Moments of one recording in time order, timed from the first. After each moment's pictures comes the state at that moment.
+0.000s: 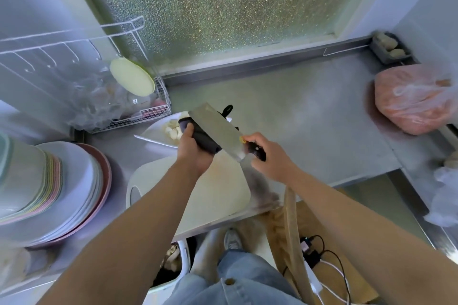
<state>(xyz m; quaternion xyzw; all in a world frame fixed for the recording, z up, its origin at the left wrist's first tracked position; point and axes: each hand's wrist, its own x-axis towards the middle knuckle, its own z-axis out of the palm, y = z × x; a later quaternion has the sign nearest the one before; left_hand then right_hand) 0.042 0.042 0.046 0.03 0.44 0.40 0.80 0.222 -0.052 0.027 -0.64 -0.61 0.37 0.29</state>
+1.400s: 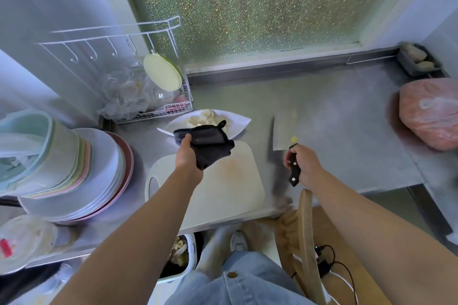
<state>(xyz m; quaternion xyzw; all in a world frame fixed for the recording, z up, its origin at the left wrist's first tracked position) -0.011 0.024 0.047 0.01 0.62 0.40 0.67 0.241 -0.038 -0.001 -0.73 -0.09 0.50 0.46</state>
